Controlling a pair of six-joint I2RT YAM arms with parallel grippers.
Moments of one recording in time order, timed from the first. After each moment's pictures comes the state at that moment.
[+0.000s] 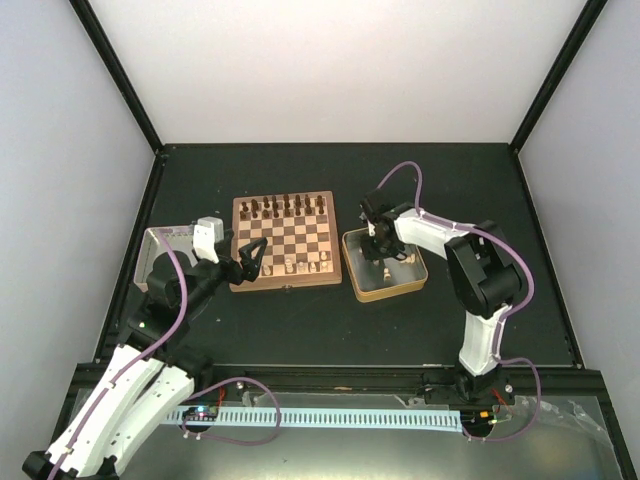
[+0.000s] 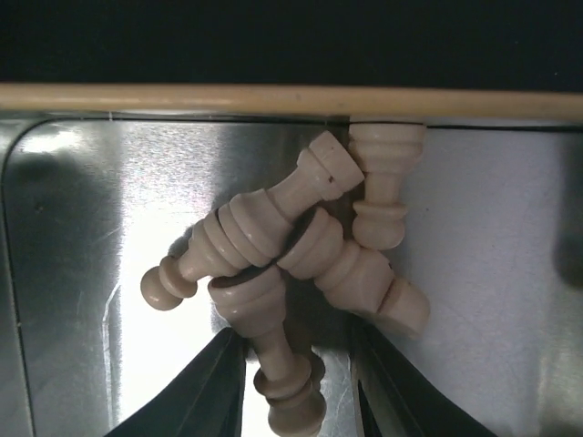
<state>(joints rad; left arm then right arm) -0.42 0.51 0.61 -0.27 0.11 -0.37 0.53 1.90 1.23 -0.64 0.03 0.24</state>
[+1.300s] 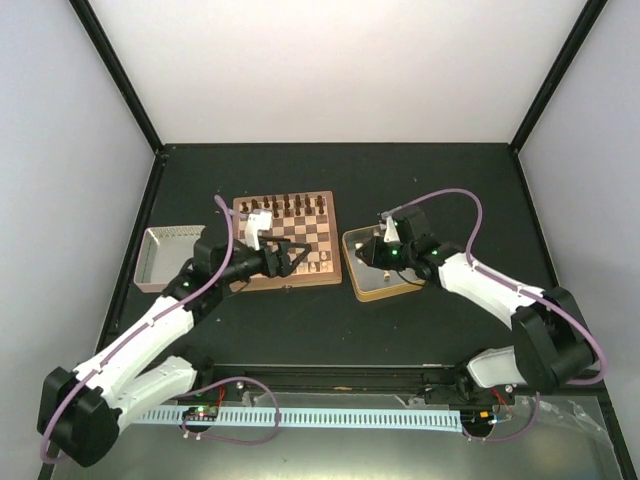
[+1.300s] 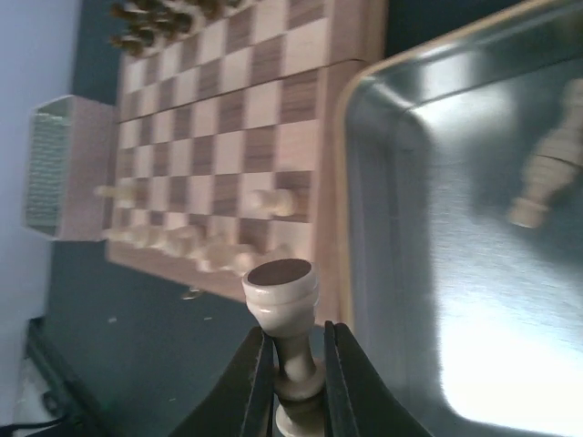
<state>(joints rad) -0.47 0.89 0.58 0.01 0.49 -0.59 0.53 1.38 0.79 -0.20 -0.35 0.67</state>
